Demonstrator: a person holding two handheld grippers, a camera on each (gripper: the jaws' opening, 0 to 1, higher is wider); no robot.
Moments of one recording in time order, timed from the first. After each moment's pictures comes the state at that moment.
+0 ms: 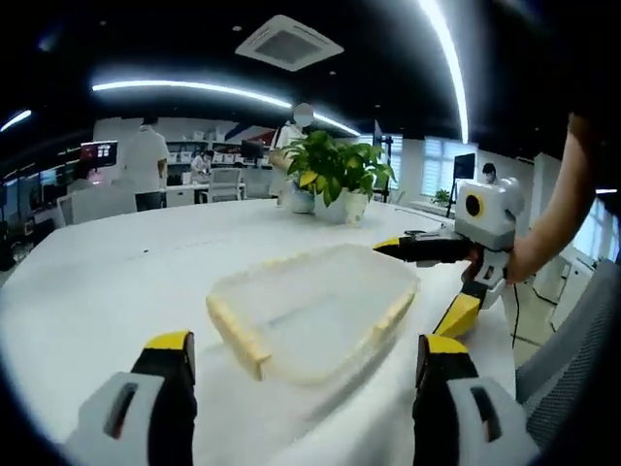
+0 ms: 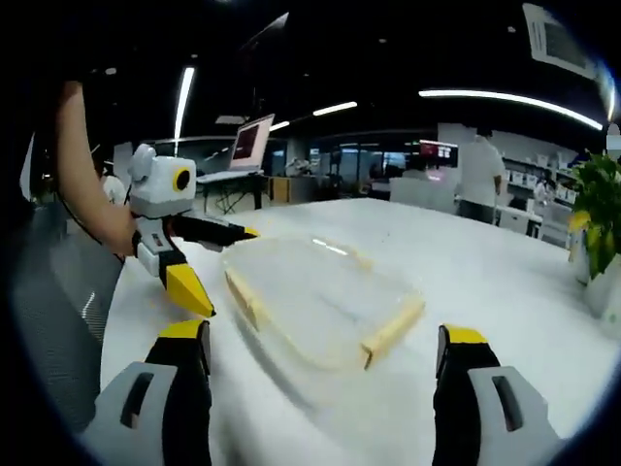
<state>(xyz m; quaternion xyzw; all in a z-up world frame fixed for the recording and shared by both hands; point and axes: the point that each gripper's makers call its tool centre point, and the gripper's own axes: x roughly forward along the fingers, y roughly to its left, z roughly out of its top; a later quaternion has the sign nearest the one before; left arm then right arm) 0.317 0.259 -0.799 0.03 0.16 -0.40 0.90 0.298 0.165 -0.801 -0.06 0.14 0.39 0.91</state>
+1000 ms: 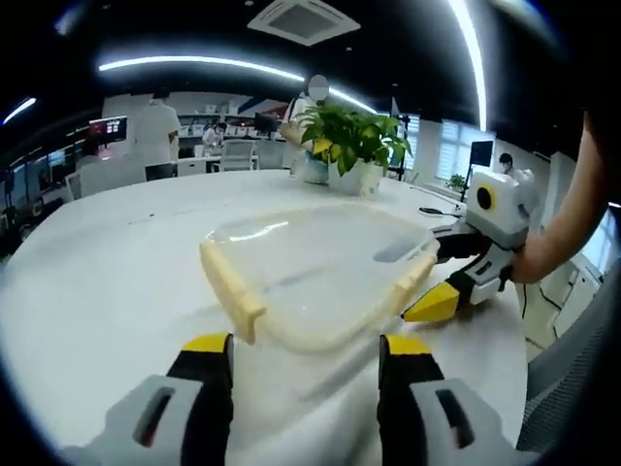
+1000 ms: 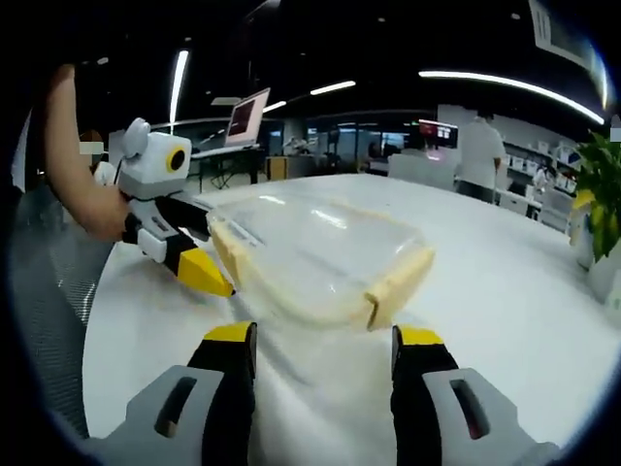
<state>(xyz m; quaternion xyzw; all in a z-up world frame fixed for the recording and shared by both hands) 0.317 0.264 -0.825 0.03 0.21 -0.36 0.91 0.304 0.165 -0.826 -0.09 0.17 0.38 0.91</state>
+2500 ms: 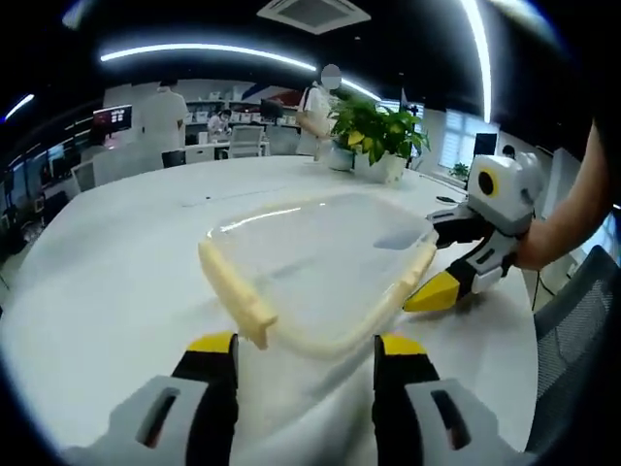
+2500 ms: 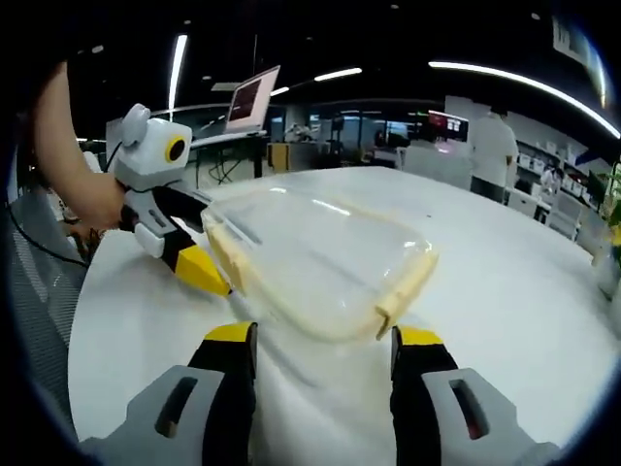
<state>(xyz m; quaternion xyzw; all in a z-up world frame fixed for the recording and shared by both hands) 0.358 0.390 -0.828 0.06 0.24 -0.37 0.90 0.351 0.289 -0.824 -0.11 0.20 0.38 0.90</state>
